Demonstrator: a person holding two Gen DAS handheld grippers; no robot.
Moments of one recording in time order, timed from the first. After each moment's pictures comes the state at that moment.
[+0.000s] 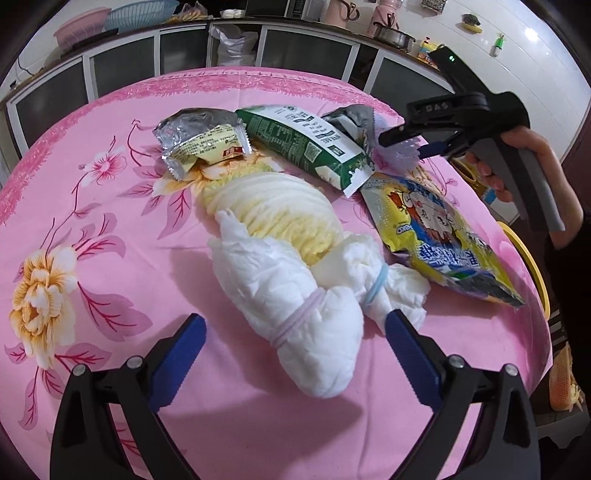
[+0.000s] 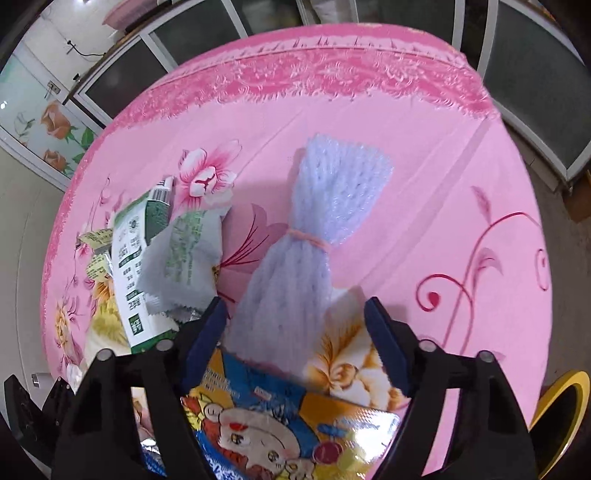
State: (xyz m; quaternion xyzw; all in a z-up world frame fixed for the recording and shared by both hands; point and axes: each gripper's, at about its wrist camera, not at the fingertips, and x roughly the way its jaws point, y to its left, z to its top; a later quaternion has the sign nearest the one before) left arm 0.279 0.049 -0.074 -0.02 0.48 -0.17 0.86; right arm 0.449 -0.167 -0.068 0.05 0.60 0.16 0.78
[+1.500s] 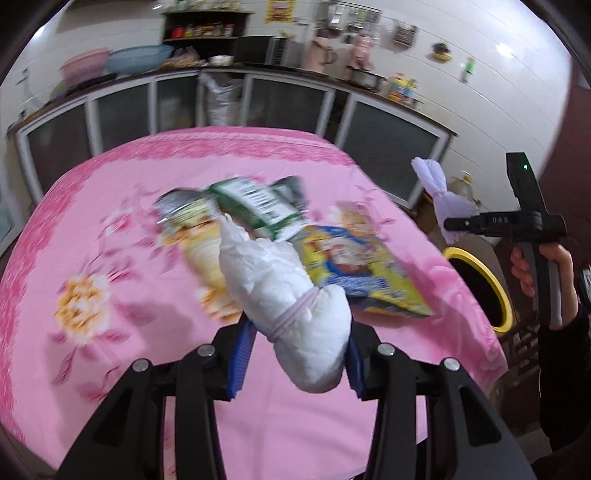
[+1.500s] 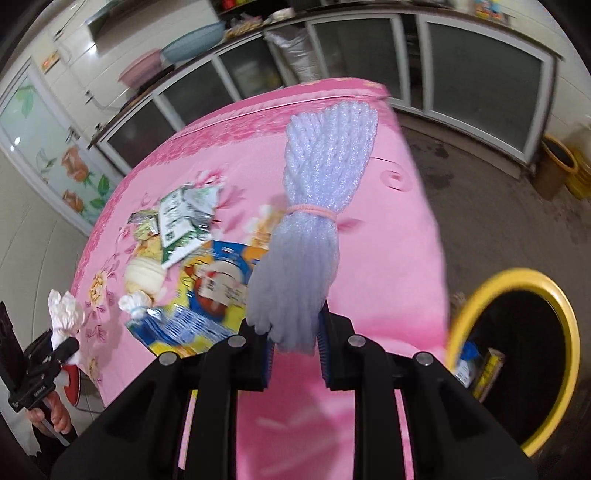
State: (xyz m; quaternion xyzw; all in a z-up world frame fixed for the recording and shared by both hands) left arm 0.204 0.017 0.018 -0.02 0.39 -0.20 0.90; right arm 0.267 -0.310 0.010 0.11 0.50 0.13 0.85
